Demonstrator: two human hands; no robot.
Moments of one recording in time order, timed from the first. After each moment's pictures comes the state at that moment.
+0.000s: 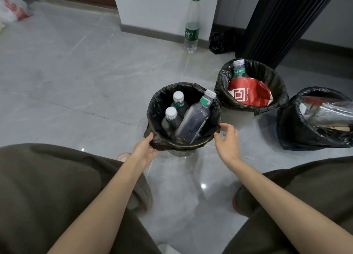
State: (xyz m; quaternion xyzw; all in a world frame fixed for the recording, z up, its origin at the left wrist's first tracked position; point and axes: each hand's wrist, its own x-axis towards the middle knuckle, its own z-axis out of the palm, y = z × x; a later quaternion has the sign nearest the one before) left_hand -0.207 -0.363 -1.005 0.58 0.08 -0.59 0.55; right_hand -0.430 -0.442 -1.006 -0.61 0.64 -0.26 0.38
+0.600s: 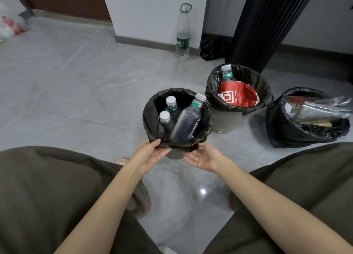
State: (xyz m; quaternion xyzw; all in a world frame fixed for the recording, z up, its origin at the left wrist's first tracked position) left_hand -0.241 -0.350 -0.952 0.59 0.03 -0.61 0.53; right_hand -0.411 -0.420 -0.998 -0.05 0.53 -0.20 0.82
